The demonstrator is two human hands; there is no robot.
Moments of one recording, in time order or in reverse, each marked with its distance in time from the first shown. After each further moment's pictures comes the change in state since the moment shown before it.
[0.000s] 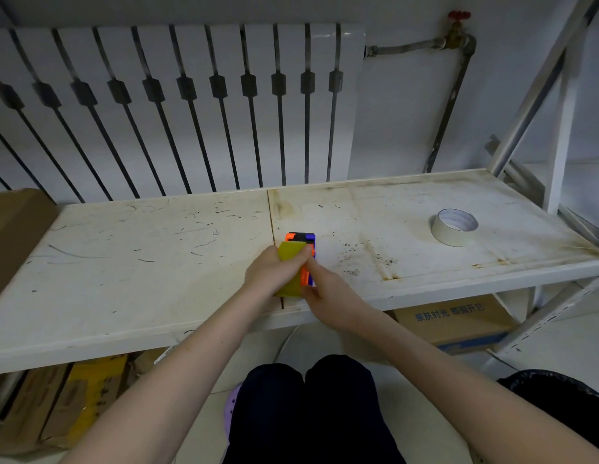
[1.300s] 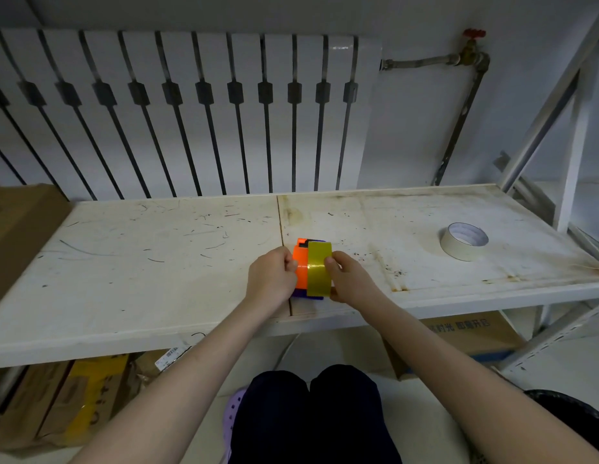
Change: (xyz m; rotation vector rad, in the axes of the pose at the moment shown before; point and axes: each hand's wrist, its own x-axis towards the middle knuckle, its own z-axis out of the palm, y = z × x) left_hand 0.019 -0.024 -0.005 0.330 0.280 0.365; right_hand 0.027 -0.002 -0.018 0.242 0.151 0.363
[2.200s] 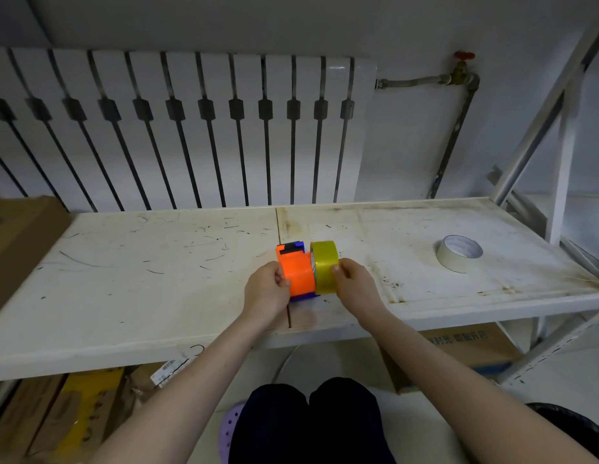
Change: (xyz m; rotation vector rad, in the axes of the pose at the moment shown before) left_hand -0.003 -0.007 0.000 -0.203 -0.033 -0.121; right_hand 0.004 0.006 -0.004 0.008 0.198 -0.117
